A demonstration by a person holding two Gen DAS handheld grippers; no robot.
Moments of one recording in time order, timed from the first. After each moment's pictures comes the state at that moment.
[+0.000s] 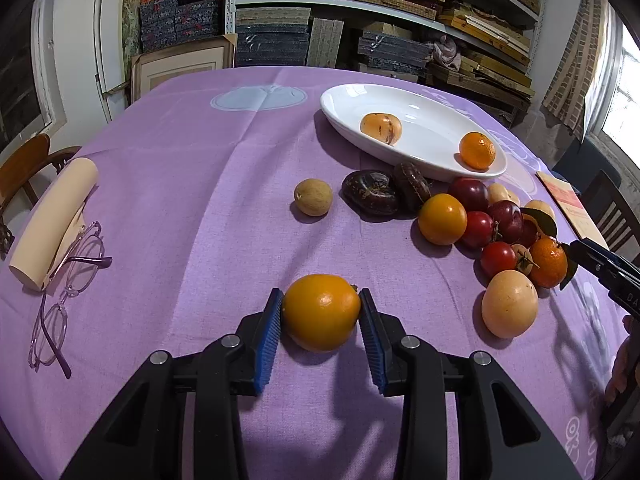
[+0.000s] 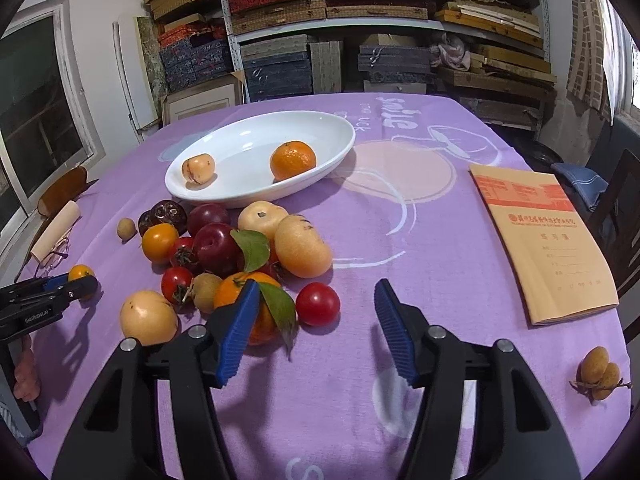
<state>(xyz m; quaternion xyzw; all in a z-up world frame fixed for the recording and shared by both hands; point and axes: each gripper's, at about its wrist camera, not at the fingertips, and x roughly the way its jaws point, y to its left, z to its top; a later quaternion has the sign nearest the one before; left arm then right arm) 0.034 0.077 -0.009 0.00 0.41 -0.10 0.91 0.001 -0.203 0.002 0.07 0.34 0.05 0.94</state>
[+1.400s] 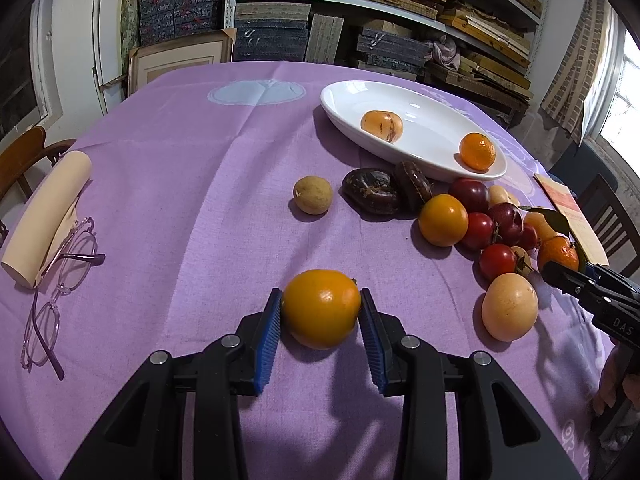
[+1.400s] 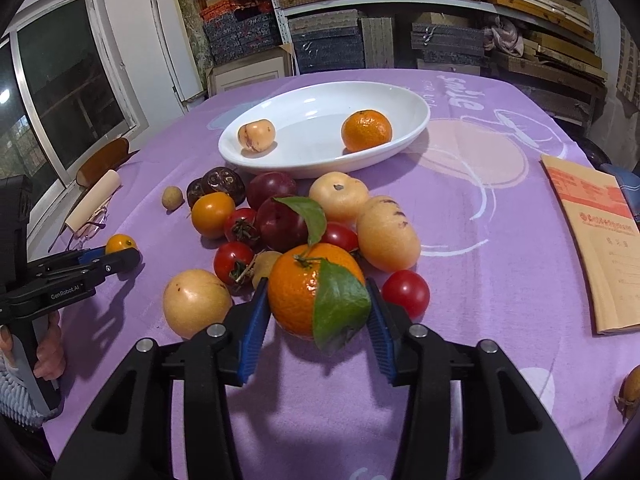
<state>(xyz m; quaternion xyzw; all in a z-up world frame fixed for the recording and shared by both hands) 0.039 0.078 -0.012 -0.01 0.42 -0.11 0.90 0.016 -0.174 -0.007 0.06 0.38 0.13 0.91</state>
